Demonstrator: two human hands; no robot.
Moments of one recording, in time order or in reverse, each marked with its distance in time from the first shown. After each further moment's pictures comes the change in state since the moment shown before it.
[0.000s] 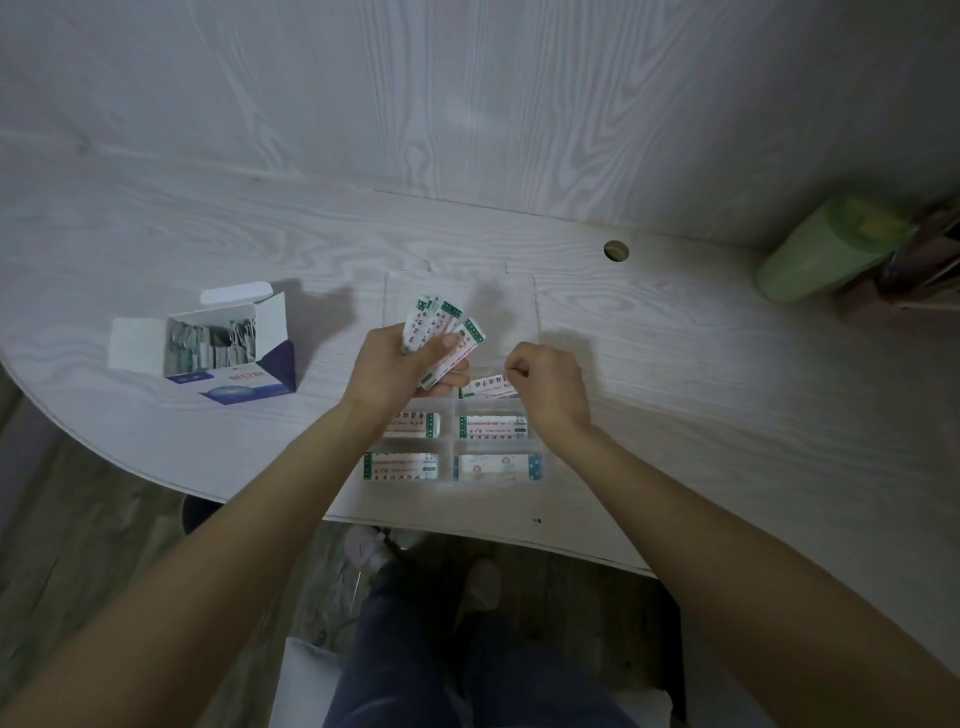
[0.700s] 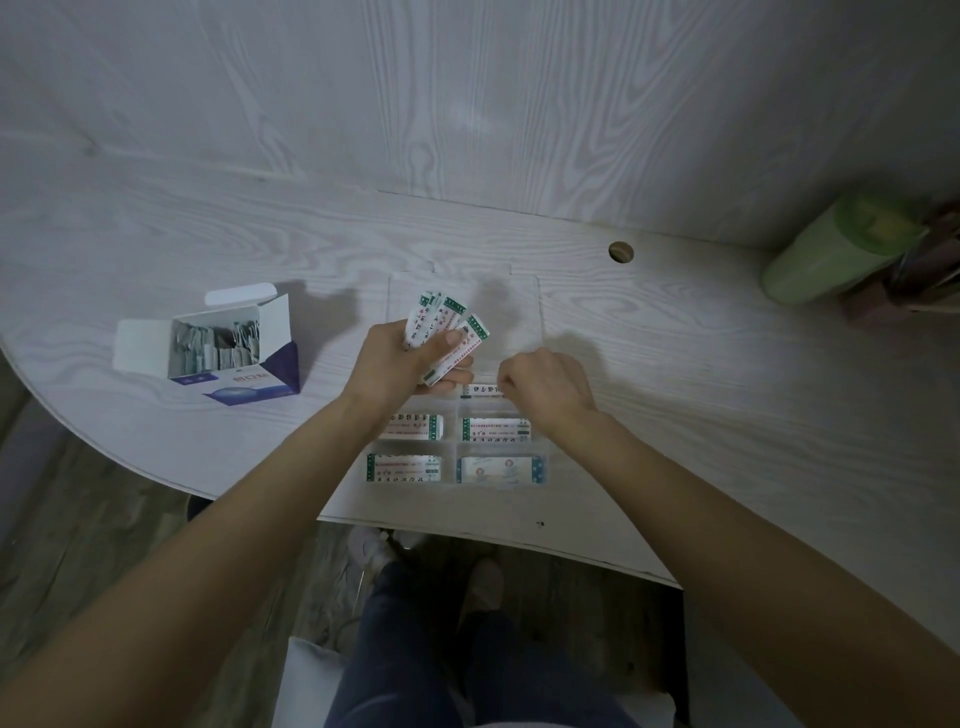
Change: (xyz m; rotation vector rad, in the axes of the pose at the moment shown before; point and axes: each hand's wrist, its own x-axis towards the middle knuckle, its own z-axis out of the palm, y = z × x) left_hand 0.001 0.007 -0.002 -0.002 -0.020 -0.022; right_hand 0.007 -0.011 -0.012 -0.552 -0.265 -0.198
